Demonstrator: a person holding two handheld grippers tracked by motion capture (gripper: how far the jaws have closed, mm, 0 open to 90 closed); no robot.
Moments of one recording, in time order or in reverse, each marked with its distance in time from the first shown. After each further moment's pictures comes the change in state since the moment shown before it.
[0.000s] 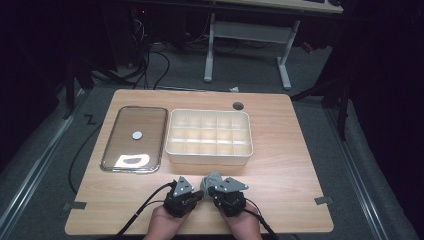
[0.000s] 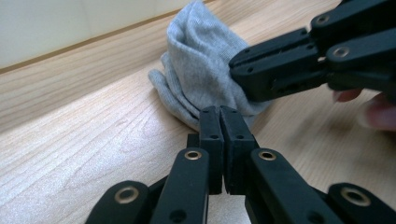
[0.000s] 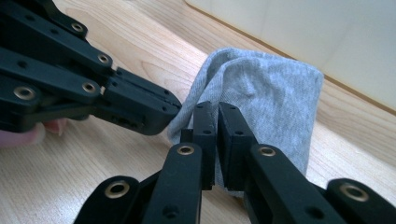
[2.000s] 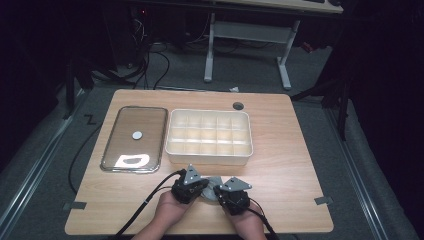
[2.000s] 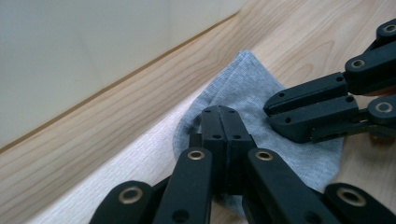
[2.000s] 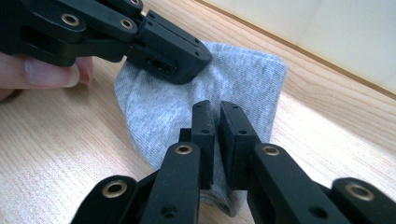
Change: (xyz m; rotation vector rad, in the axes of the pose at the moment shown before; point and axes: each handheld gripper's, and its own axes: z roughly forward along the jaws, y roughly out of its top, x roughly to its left) left arm 0.012 0.025 0.025 -0.013 0.052 0.116; right arm -0.016 -0.015 0.009 0.025 -0.038 0.010
